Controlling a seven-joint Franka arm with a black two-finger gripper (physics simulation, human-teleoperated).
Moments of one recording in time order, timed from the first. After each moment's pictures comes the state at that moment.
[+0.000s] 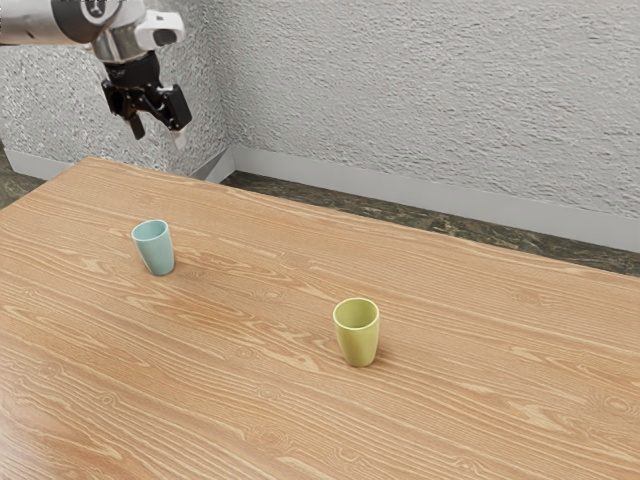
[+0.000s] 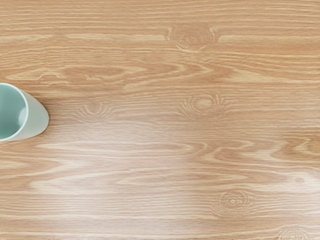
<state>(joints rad) -0.27 0.12 0.45 -1.45 -0.06 1.66 0.20</state>
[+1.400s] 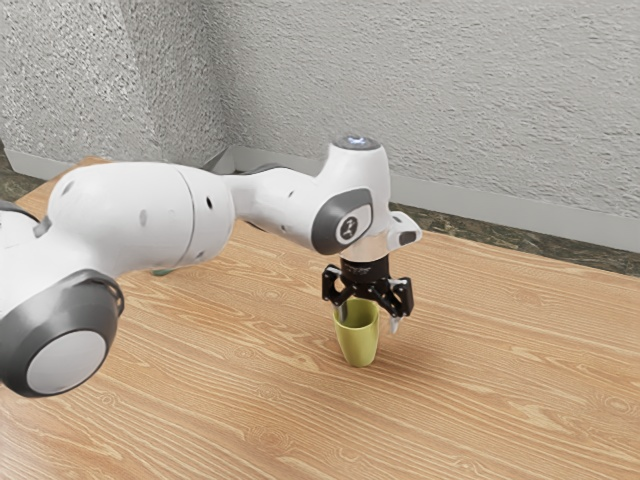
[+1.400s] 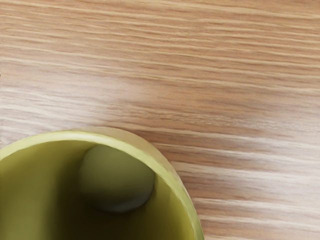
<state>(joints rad) -0.66 0.58 0.38 -1.55 -0.26 2.04 -0.33</state>
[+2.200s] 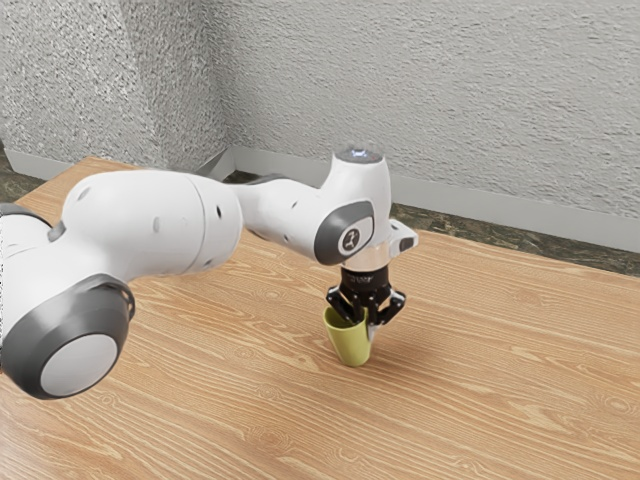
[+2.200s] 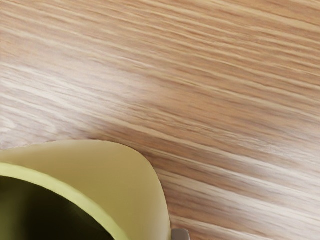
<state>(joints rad) -0.65 0.62 0.37 -1.55 -0.26 2.07 -0.50</state>
